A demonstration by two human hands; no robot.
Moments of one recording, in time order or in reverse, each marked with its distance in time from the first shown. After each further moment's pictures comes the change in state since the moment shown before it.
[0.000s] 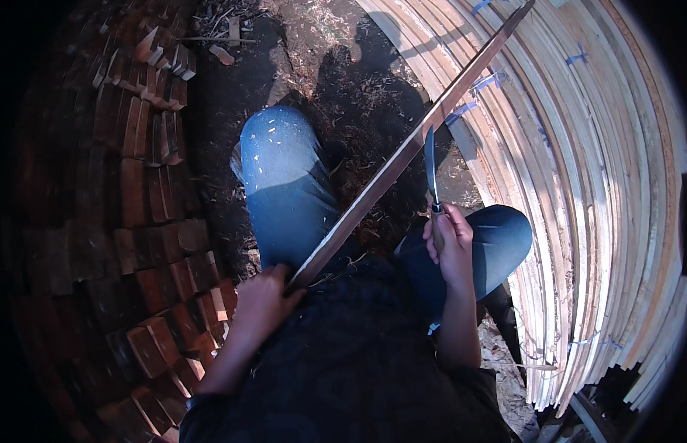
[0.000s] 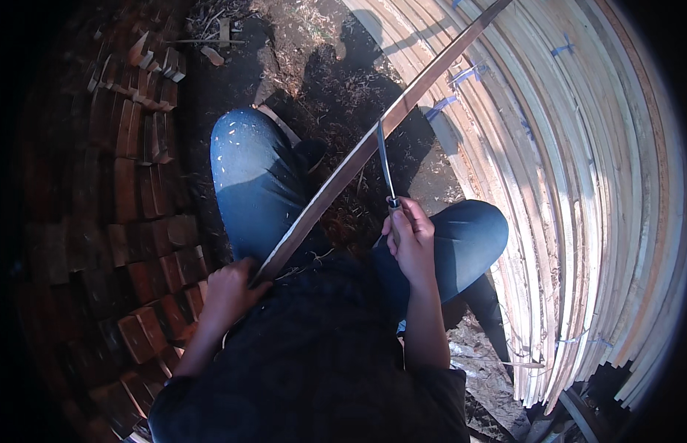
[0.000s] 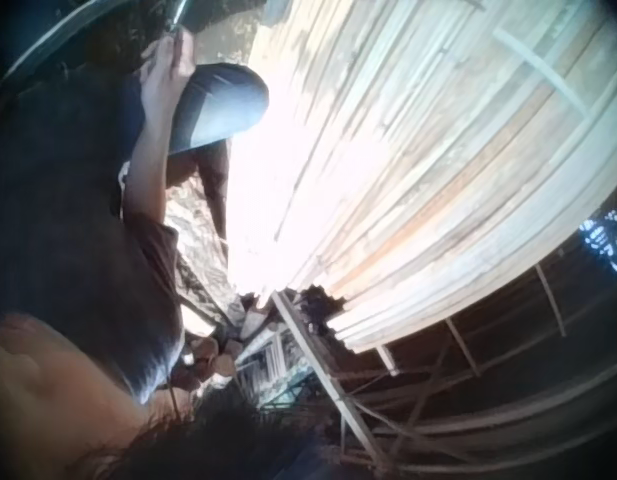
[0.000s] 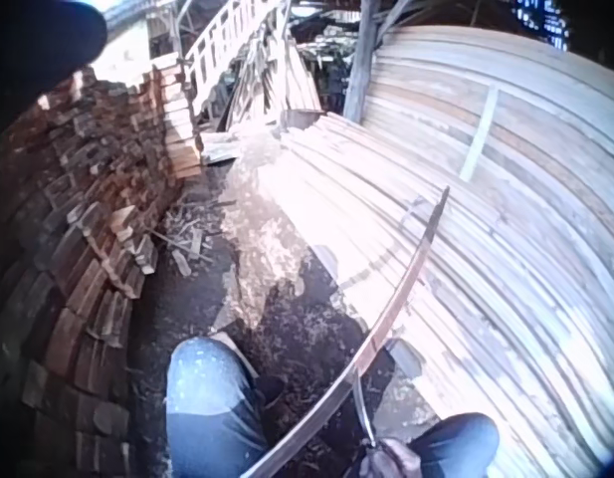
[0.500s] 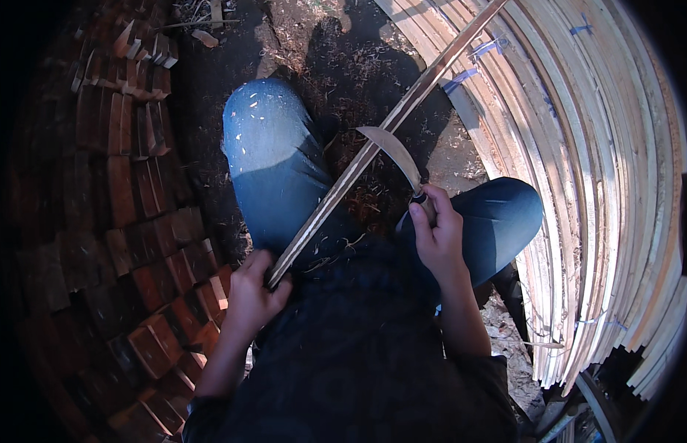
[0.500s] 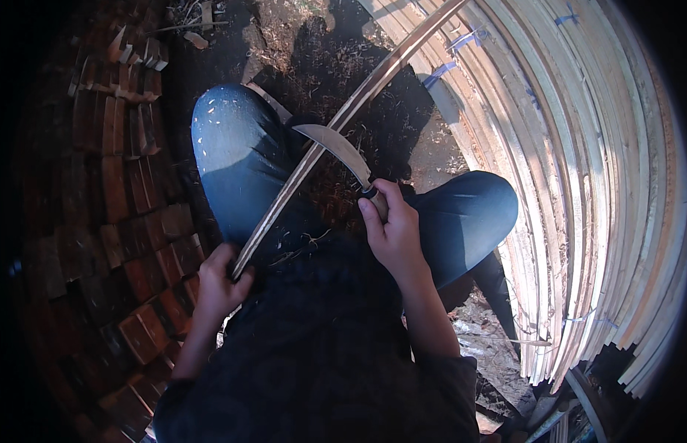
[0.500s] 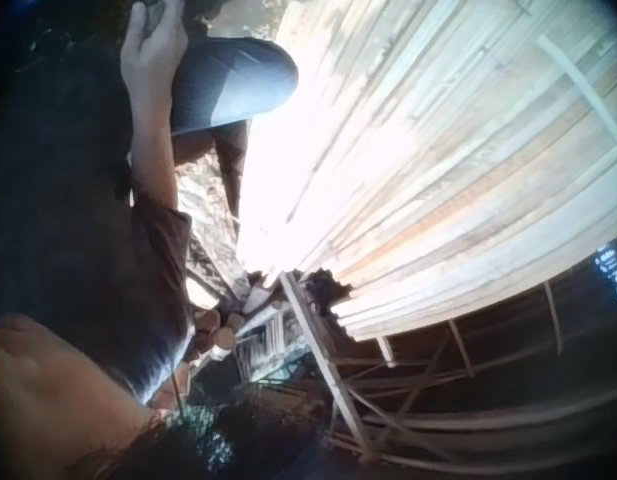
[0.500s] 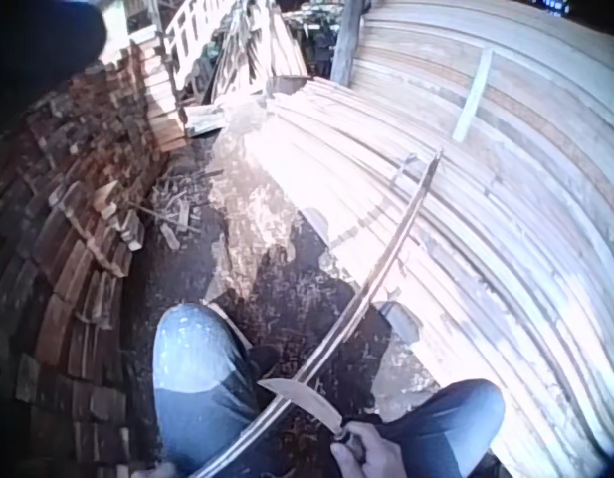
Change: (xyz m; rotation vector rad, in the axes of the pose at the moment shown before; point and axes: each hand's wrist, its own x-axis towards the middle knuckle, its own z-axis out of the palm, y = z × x) left_hand -0.001 -0.010 0.003 -0.385 0.166 0.056; right_hand -0.010 0.008 0.025 -0.528 0.050 -0.357
